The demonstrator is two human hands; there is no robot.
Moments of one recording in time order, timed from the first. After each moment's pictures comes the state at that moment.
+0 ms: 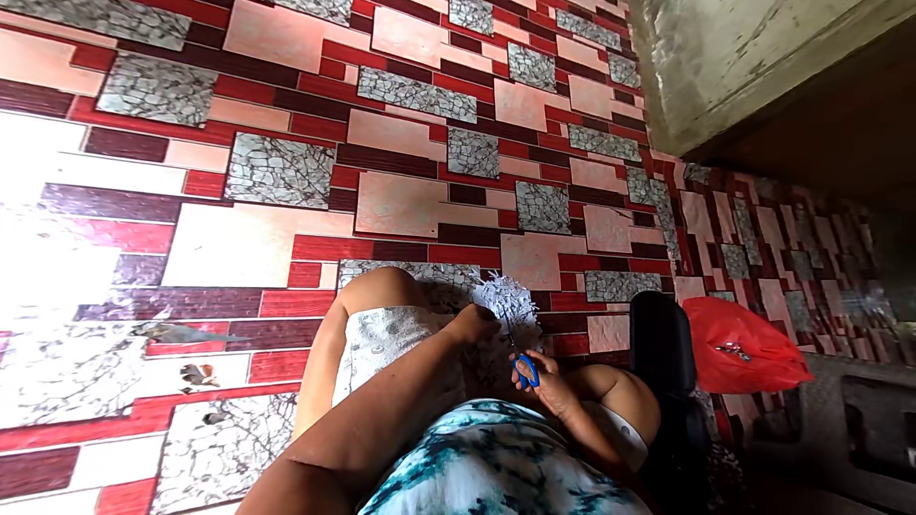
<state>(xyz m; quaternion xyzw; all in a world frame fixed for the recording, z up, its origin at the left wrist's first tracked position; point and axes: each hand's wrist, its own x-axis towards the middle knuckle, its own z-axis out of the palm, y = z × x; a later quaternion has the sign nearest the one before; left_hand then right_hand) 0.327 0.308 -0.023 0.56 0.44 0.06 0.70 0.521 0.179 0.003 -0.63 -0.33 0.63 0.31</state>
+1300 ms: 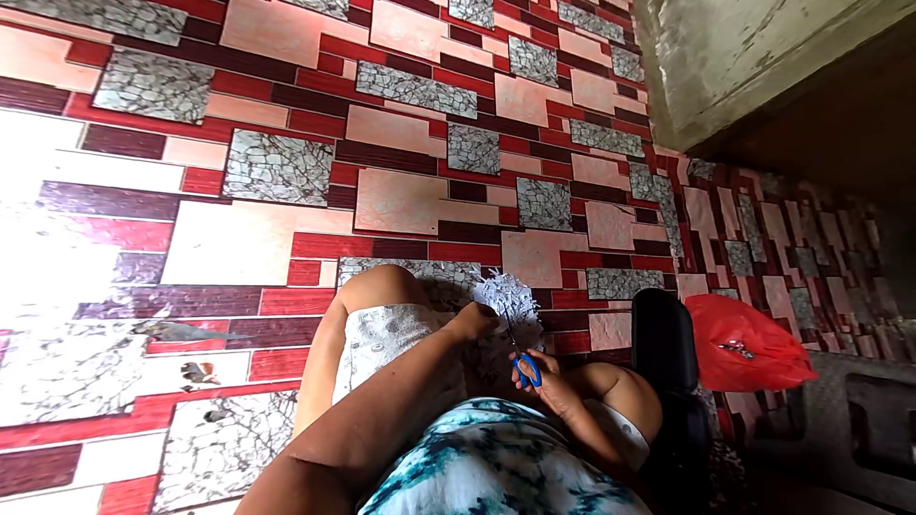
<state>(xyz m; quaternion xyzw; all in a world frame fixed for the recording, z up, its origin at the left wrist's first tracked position) 0.330 0.309 -0.021 0.54 0.45 0.04 0.71 0.523 0.178 0.004 -0.61 -0.32 0.65 0.31</state>
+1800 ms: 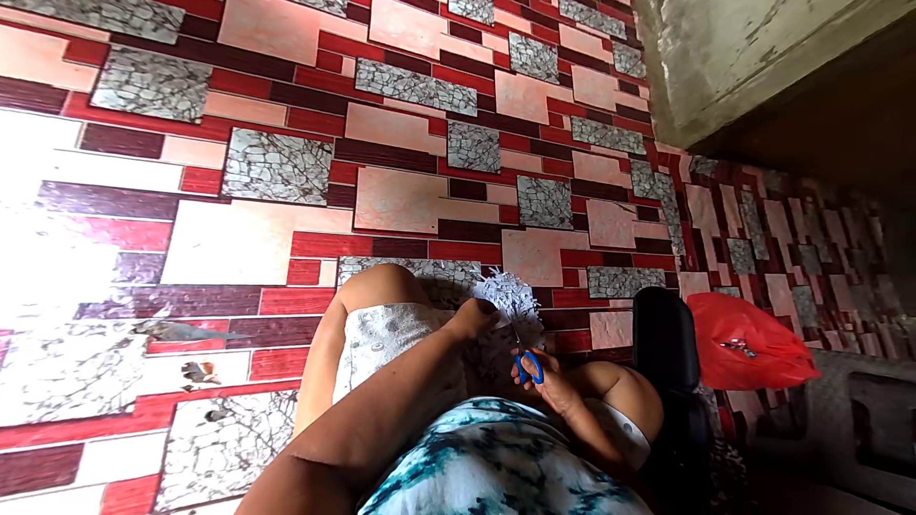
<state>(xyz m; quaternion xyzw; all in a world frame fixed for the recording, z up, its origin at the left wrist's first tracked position) 0.331 0.310 -0.027 0.56 0.46 0.08 0.69 0.526 0.178 -0.002 -0.63 -0.32 0.65 0.29</state>
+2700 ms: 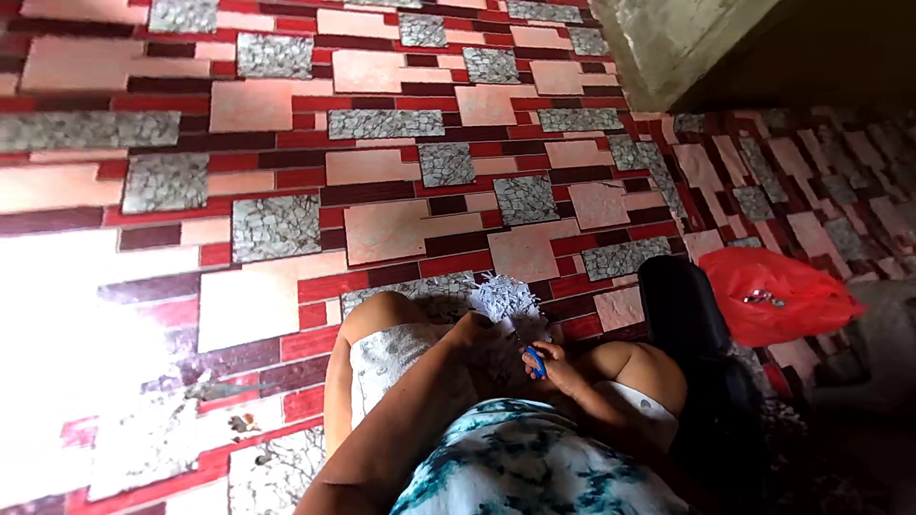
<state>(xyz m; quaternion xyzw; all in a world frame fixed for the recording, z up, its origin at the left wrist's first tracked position) 0.333 0.306 -0.030 0.61 0.46 -0.02 0.65 0.538 0.178 -0.020 -0.64 -0.35 0.61 0.31</state>
